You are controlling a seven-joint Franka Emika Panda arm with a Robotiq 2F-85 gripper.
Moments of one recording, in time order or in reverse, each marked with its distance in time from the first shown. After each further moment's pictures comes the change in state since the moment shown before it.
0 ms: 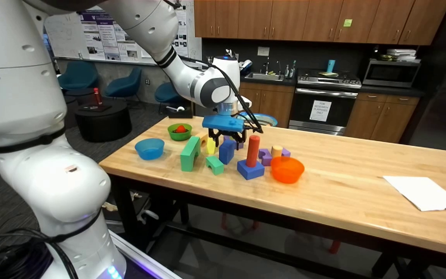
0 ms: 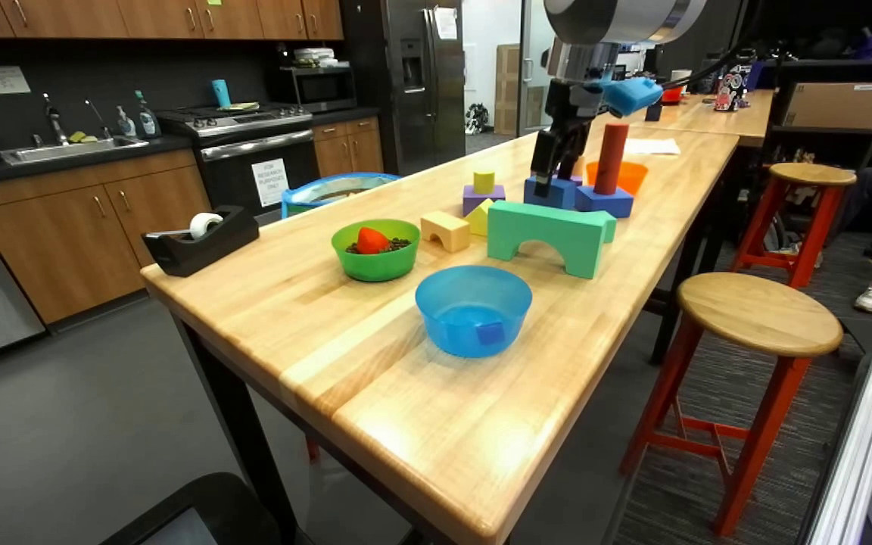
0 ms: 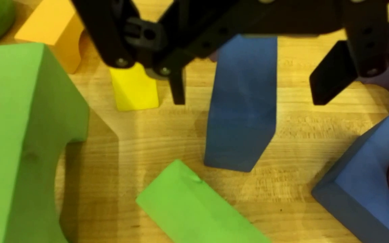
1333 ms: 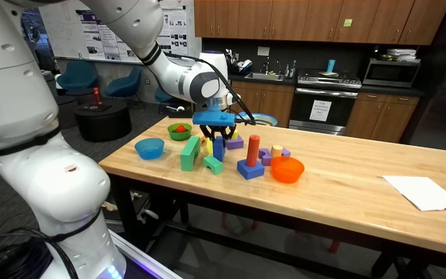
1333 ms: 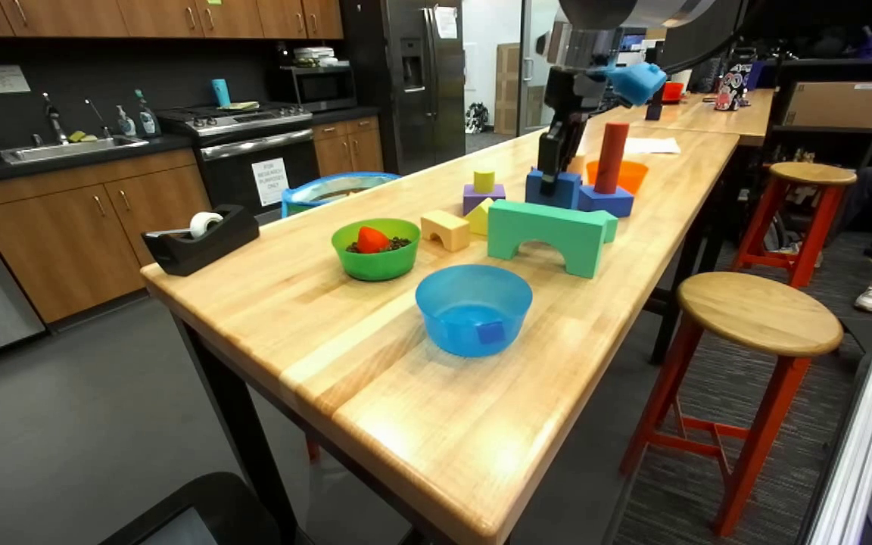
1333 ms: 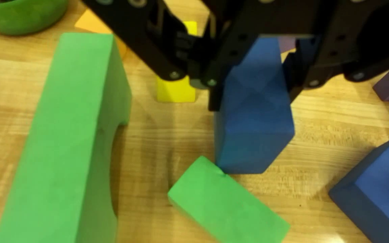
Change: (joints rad) arm -0.007 -0.110 0.060 -0.088 -0.079 0.001 0.012
